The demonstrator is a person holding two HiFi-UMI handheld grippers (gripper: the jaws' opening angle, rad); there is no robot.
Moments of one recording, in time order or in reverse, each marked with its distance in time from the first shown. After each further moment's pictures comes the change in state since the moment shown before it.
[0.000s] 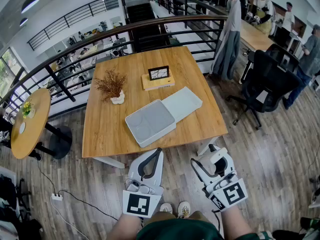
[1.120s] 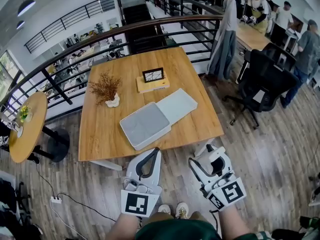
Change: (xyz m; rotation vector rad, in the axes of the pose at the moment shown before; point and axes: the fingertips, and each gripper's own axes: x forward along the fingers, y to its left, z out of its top) left arm 0.023 -0.011 0.001 0.004 0.009 -0.010; right arm -0.004 -0.025 -0.003 0.065 0.001 -0.019
